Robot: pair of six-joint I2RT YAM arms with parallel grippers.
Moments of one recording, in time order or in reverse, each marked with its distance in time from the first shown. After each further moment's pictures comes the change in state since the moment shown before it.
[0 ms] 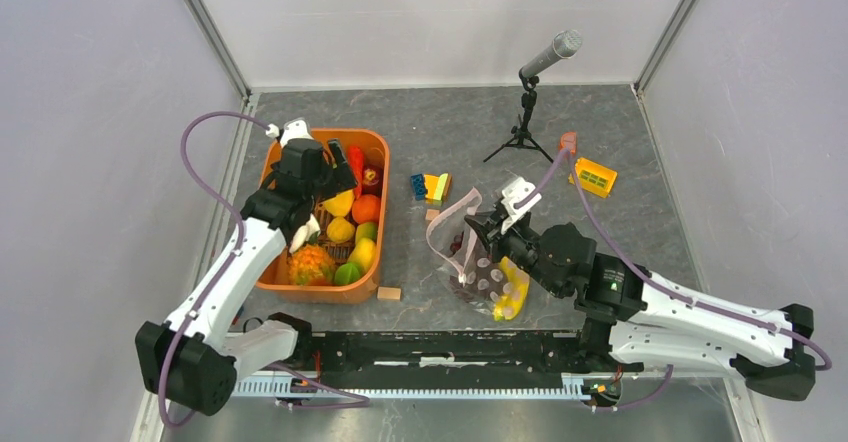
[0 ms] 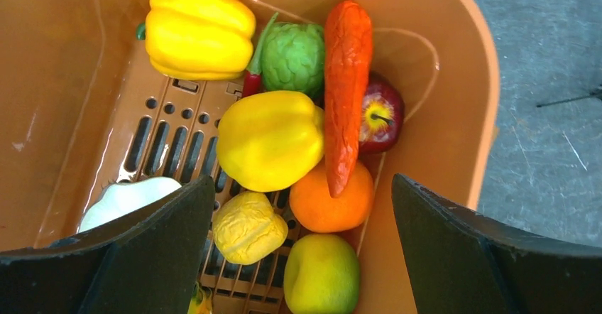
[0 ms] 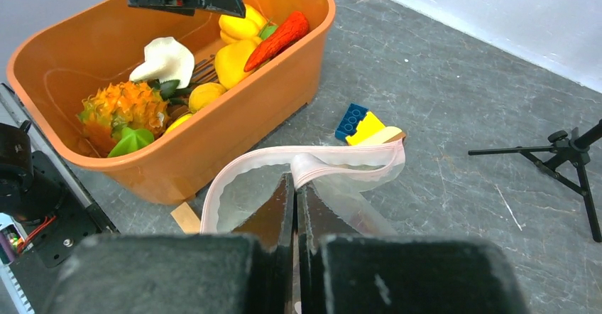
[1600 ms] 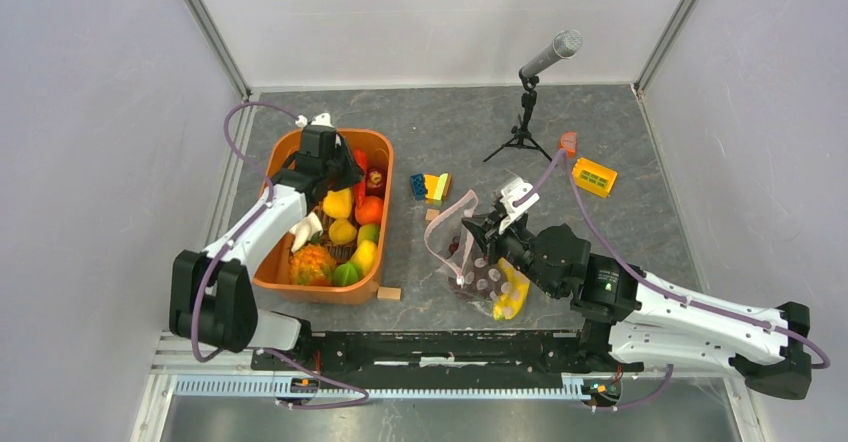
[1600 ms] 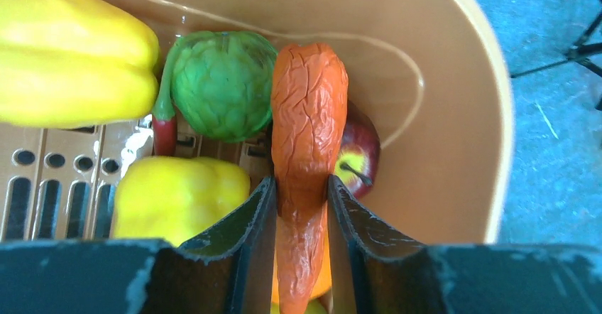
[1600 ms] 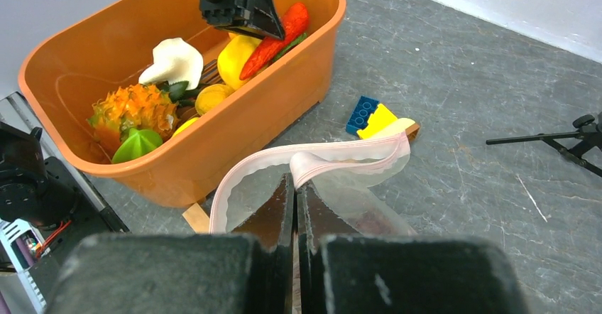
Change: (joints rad) left arm 0.073 0.341 0.021 0.240 0.274 0.013; right arm -0.003 0.000 -0.034 0.028 0.004 0.060
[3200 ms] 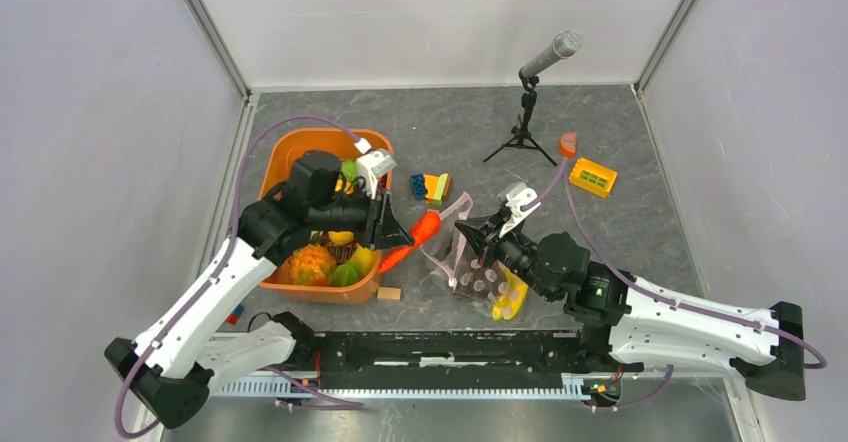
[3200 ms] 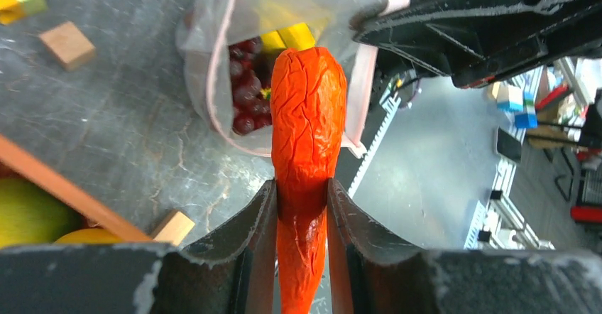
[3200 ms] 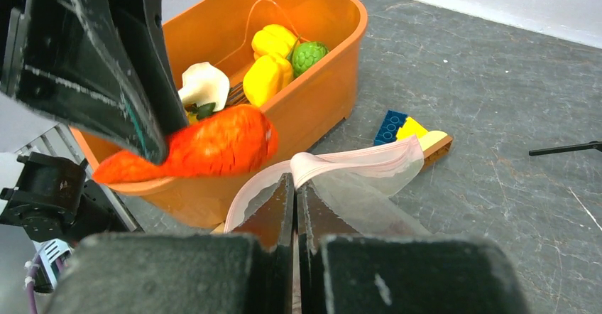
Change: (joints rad) left arm -0.309 -0.449 0.097 -0.410 0.670 0.227; right arm 0.000 -0.014 -0.112 0.195 -0.025 0.055
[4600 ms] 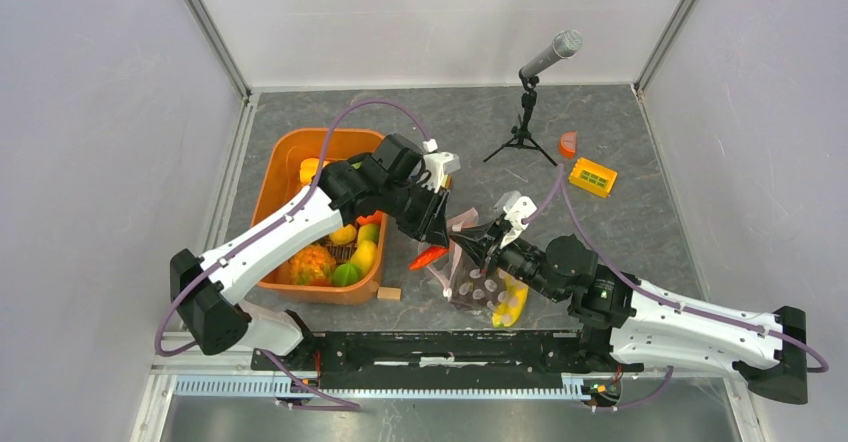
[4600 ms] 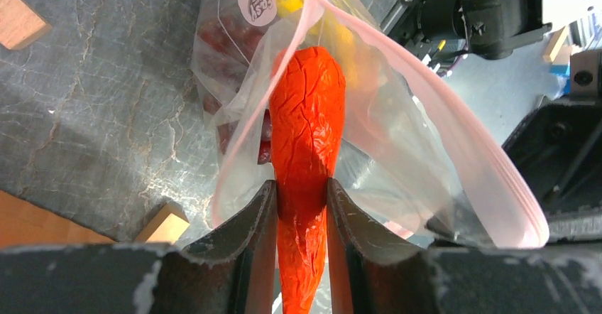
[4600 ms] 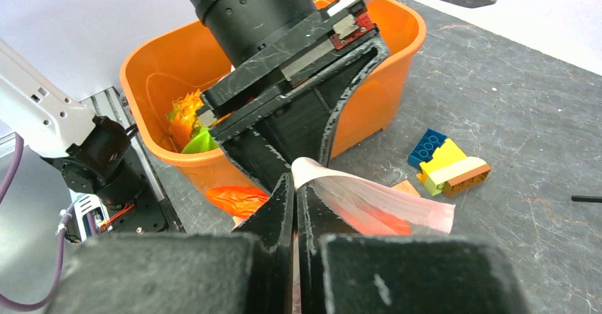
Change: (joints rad) left arm -0.249 0.438 0.256 -0.121 -0.178 -0.032; right arm -0.002 -0.041 -0.029 0.029 -0.188 -0.072
